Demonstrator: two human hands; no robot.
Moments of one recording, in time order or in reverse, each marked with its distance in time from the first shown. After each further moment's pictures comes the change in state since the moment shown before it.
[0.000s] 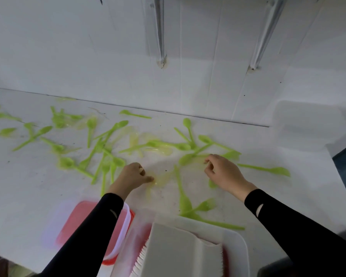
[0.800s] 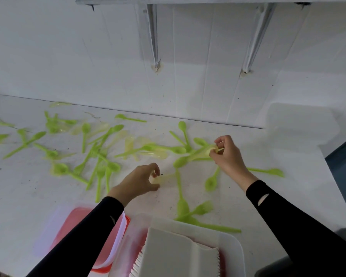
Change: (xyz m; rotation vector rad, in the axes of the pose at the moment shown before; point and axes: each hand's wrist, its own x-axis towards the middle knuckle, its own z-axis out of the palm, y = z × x) left_hand 0.000 0.017 0.012 0.102 -0.052 0.460; right_hand 0.018 -0.001 -0.035 0.586 0.290 0.249
